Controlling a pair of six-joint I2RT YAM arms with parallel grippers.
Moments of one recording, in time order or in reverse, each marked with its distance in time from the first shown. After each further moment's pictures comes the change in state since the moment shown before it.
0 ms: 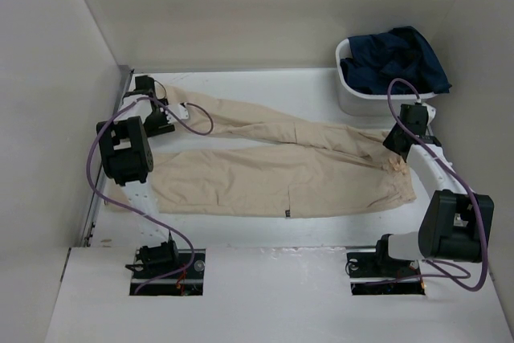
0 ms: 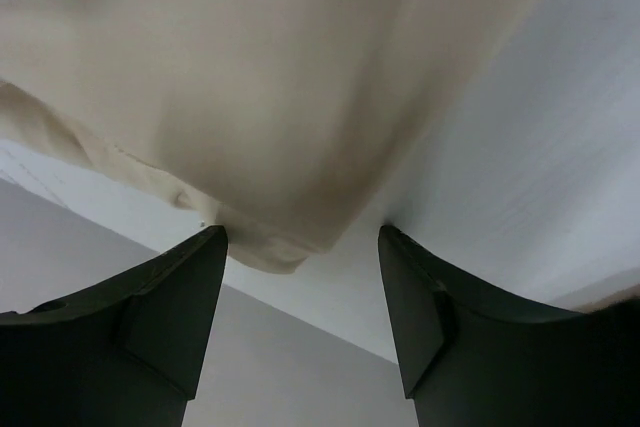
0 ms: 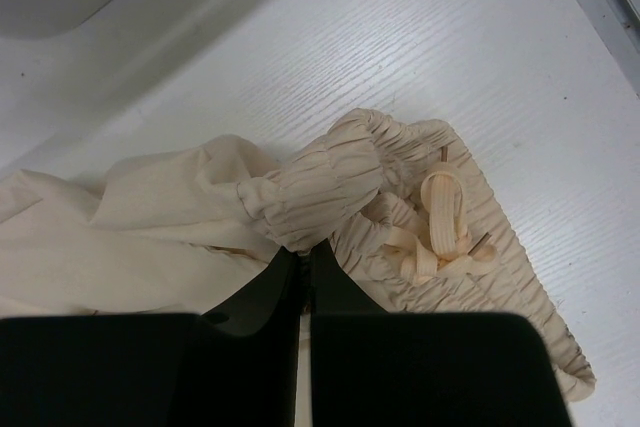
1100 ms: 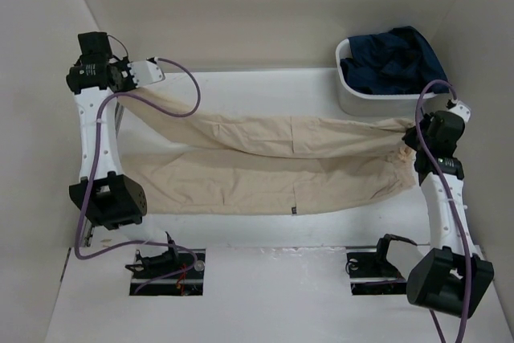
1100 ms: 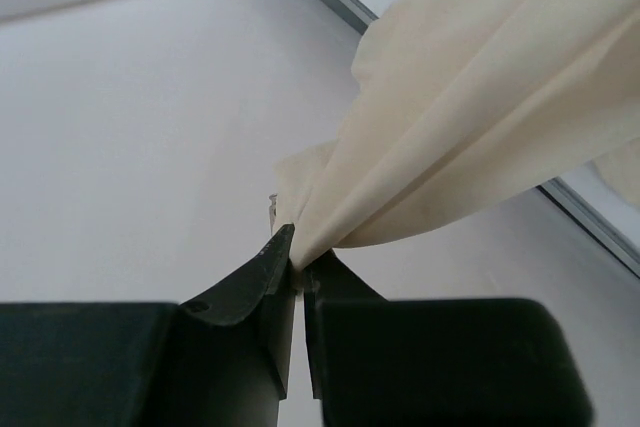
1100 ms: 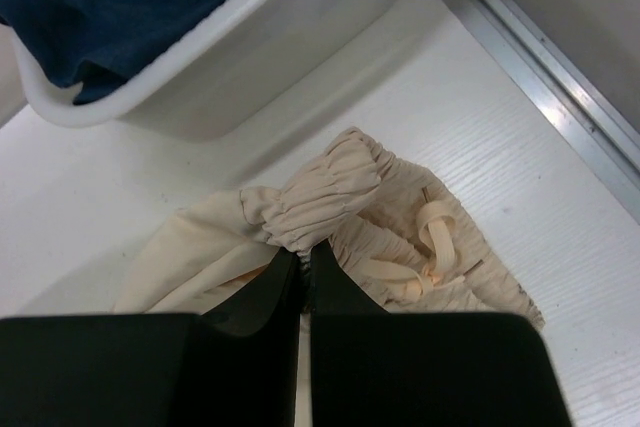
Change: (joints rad) left arm 0.055 -0.474 0.297 -0.333 0.023 -0.022; right arm -0.151 -0.344 -0.060 0.083 -0.180 0.010
